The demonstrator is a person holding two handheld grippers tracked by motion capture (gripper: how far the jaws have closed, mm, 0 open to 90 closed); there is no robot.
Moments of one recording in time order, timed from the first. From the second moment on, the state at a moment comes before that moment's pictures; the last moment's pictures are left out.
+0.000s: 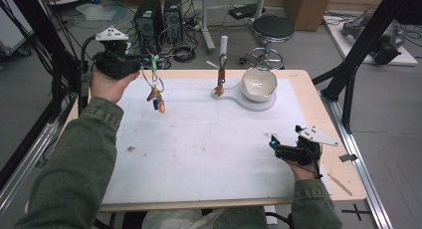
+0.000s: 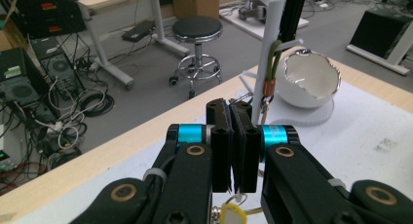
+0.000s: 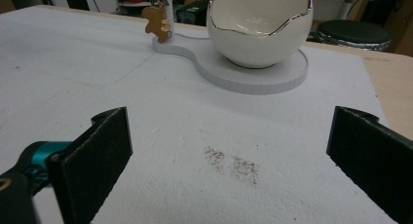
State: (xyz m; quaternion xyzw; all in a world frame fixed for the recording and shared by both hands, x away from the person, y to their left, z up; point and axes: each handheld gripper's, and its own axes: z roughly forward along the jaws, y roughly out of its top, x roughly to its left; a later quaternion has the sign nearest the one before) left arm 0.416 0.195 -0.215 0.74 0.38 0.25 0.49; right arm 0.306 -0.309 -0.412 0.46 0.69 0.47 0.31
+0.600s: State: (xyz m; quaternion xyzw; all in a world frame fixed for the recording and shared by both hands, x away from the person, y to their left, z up) left arm 0.440 0.149 -0.208 0.75 0.37 0.24 0.50; right arm 0.305 -0.310 -0.412 0.45 0.69 0.48 0.31
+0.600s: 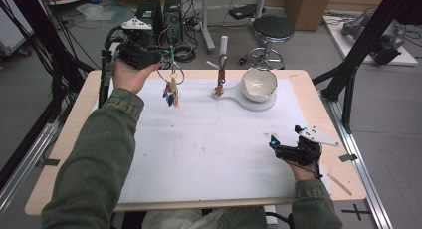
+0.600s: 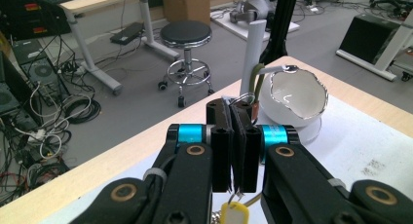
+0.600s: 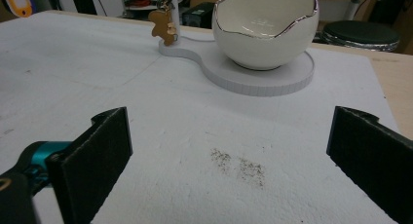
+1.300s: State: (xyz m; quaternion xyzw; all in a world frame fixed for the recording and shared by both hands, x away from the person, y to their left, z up) left arm 0.476 0.118 -0.229 0.73 0.39 0.20 0.52; right arm 0.305 -0.310 -0.411 0.45 0.68 0.49 0.31
